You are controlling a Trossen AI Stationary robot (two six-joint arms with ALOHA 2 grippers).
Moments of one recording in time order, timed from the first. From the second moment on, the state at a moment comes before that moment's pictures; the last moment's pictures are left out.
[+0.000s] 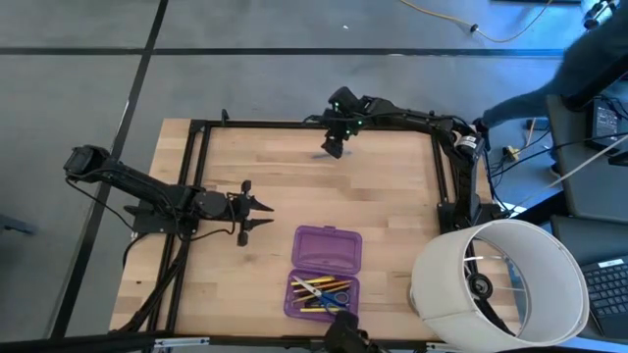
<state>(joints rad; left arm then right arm) -0.23 0.91 0.28 0.28 -0.30 -0.04 -0.58 1.99 1.58 -0.58 -0.30 -0.21</state>
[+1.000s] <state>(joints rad) -0.23 0.91 0.28 0.28 -0.29 0.05 -0.51 2.07 1.58 -0.60 -0.13 -0.39</state>
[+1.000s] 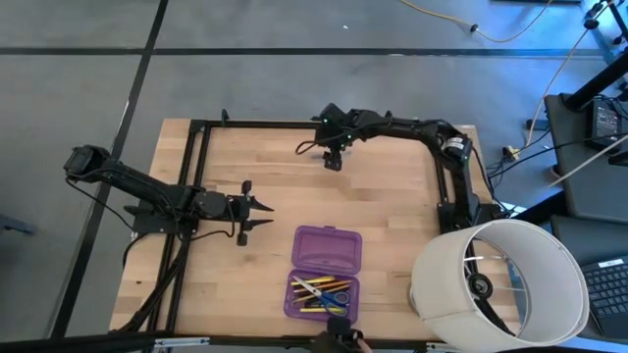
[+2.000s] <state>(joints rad) -0.23 0.91 0.28 0.28 -0.30 0.05 -0.53 2.19 1.59 -0.69 -0.02 -0.40</state>
